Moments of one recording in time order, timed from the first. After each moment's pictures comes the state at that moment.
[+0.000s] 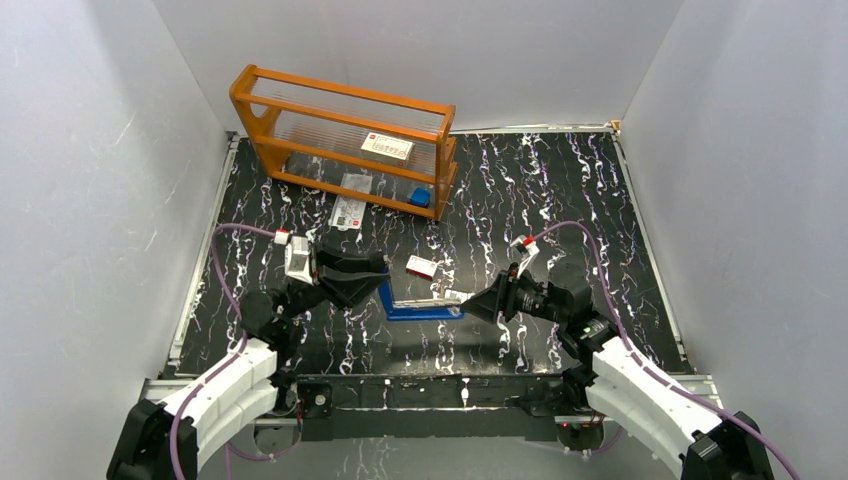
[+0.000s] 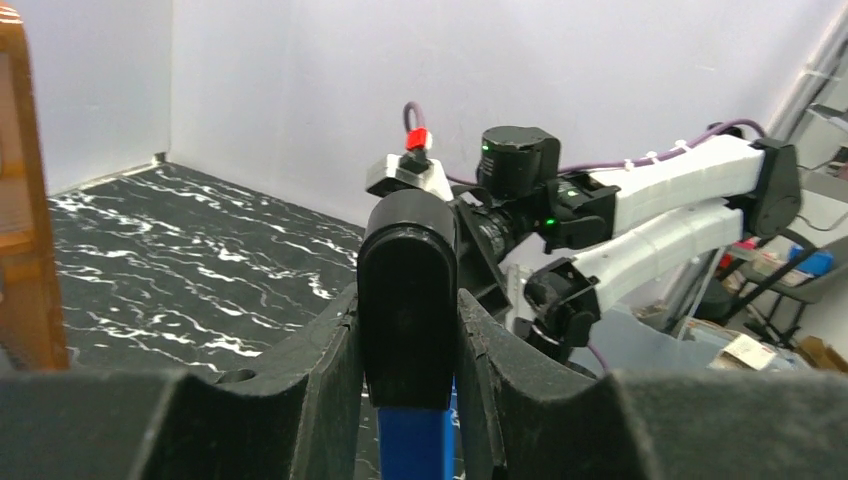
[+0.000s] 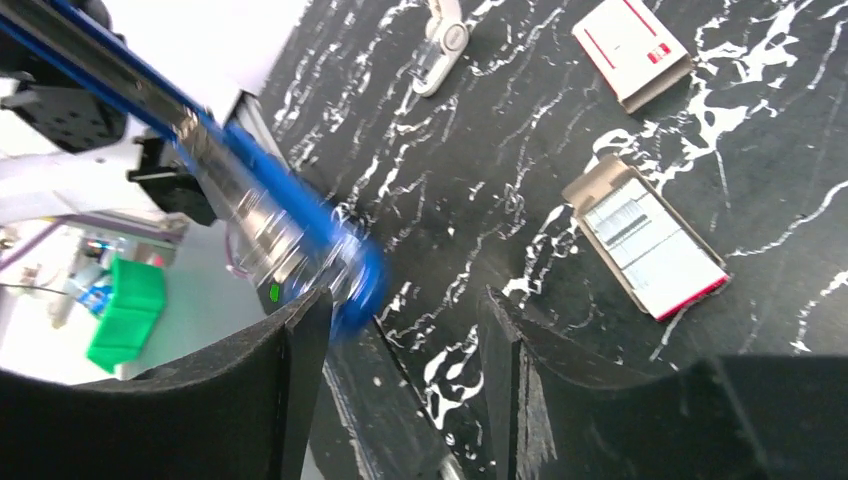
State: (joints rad) left arm -0.45 0.77 0.19 1.15 0.70 -0.66; right arm 0.56 0.68 0.23 0.21 -0.62 0.67
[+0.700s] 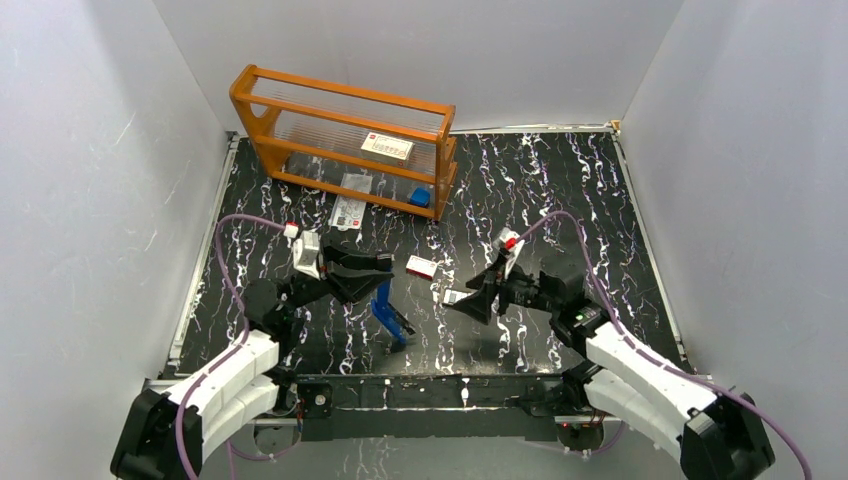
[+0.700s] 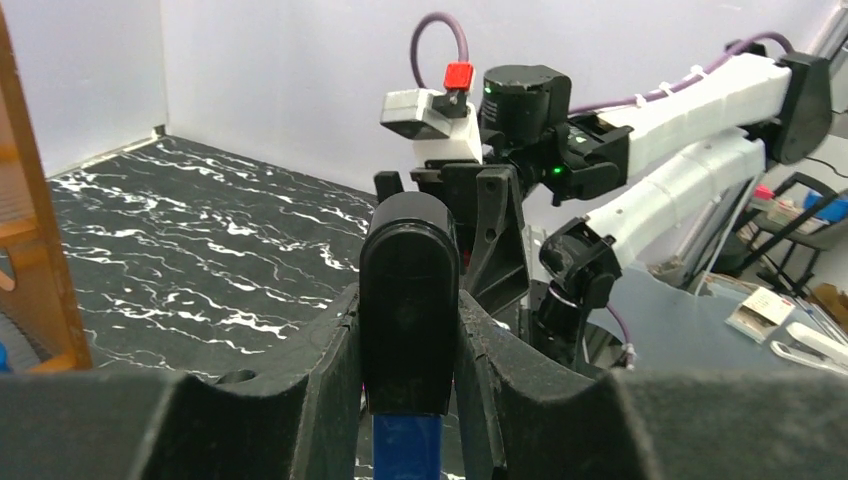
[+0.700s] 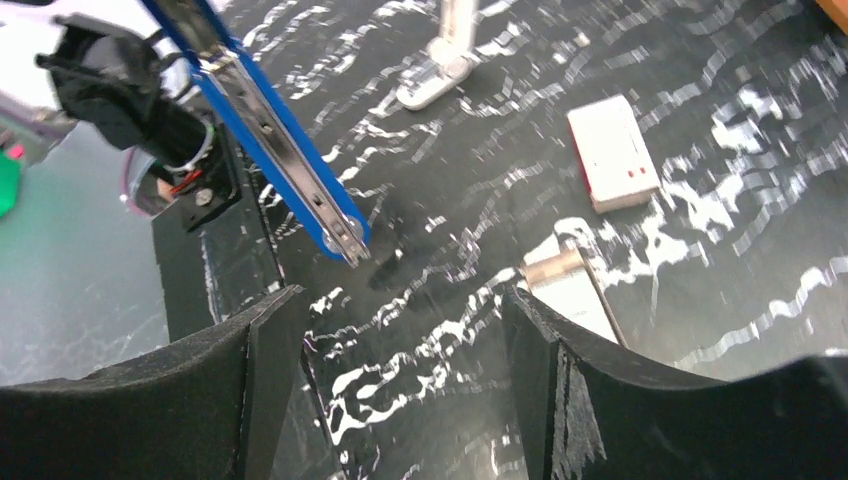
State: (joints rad) left arm -0.42 0.84 0.23 1.10 0.78 -0.57; right arm 0.58 0.78 0.33 0.16 -0.62 0.28
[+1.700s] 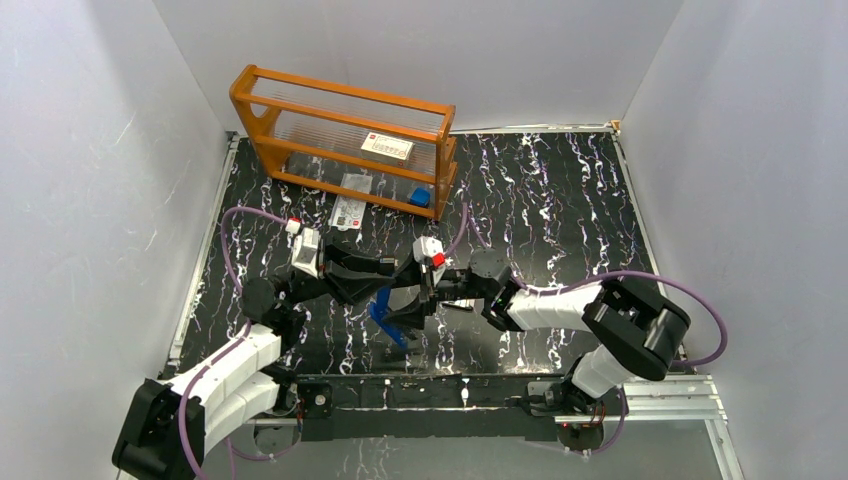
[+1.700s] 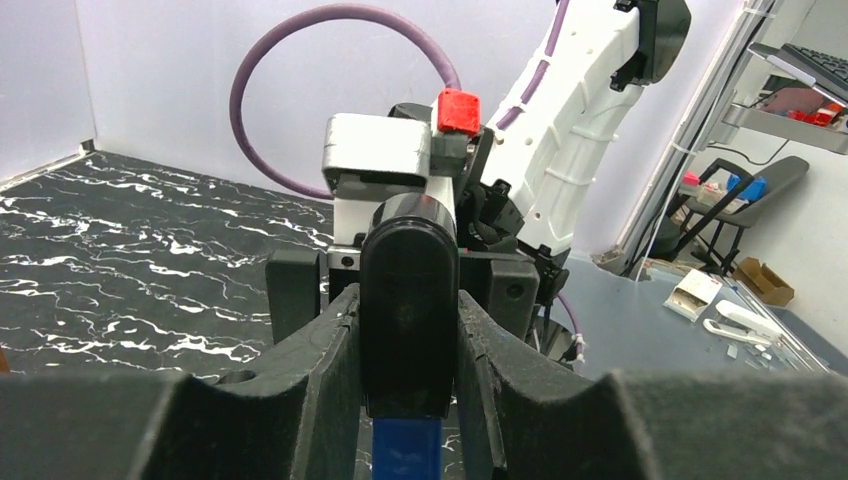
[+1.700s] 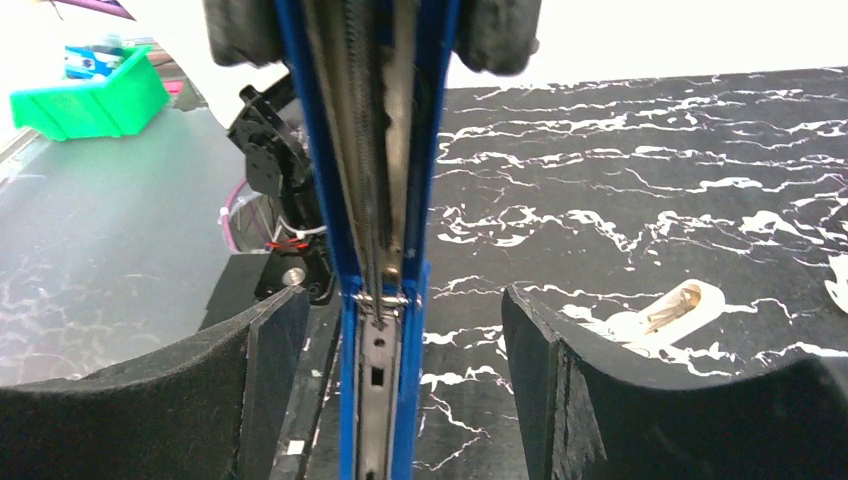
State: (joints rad) left arm -0.43 0.90 0.27 1.21 0.89 -0.69; right arm 0.96 1.51 0.57 1.03 -0.74 0.18
